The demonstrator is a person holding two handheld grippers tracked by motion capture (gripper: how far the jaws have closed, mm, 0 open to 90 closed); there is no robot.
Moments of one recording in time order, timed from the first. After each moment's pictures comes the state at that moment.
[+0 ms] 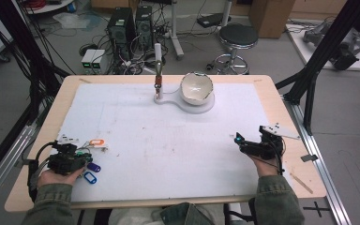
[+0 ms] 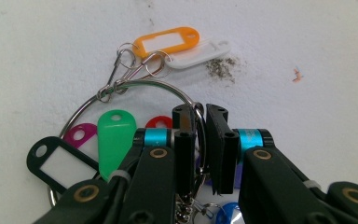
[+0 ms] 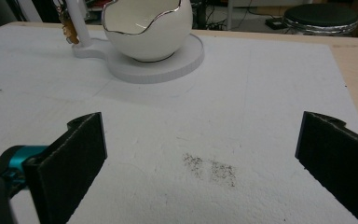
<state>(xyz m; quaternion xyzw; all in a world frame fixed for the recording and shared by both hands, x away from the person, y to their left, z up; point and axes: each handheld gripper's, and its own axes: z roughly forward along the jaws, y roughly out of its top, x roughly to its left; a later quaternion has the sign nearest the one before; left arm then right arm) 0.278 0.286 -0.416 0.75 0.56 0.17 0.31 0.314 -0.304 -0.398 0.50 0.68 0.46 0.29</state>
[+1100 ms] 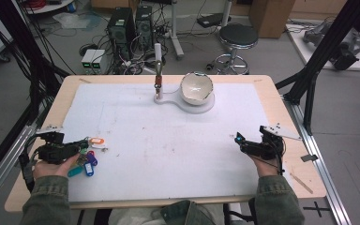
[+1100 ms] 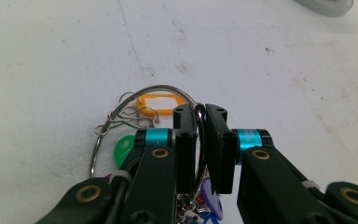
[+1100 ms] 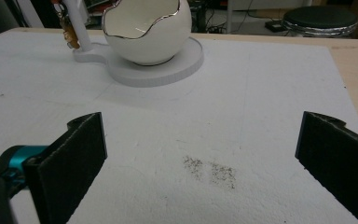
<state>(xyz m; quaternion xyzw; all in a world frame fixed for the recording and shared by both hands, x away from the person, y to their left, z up) 0.294 0.309 -0.396 0.68 0.58 0.15 0.41 0.314 -0.305 -0.398 0.50 0.67 0.47 0.29</state>
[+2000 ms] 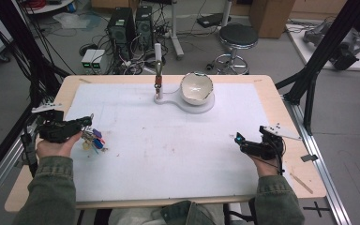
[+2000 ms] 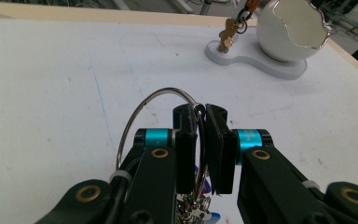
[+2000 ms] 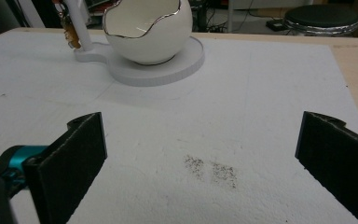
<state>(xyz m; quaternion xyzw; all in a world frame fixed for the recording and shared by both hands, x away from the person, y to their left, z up) 0.324 0.289 -0.339 0.67 0.54 0.18 0.47 0.314 -0.305 -0.399 0.50 0.67 0.47 0.28</state>
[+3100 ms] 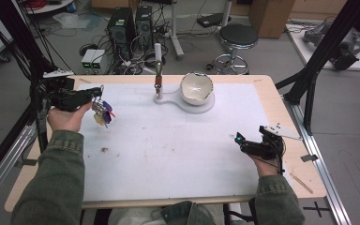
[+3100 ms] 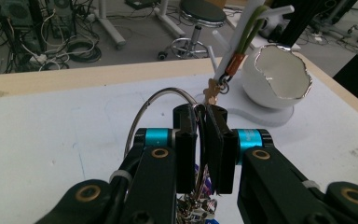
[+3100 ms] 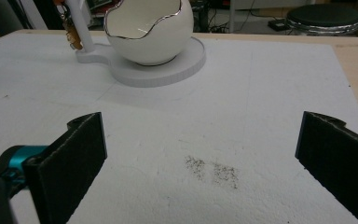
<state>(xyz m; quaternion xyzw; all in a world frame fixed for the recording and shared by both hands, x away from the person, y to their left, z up) 0.383 0.263 -0.285 0.67 0.52 0.20 0.49 0.314 -0.306 -0.399 0.50 0.67 0.48 0.28</state>
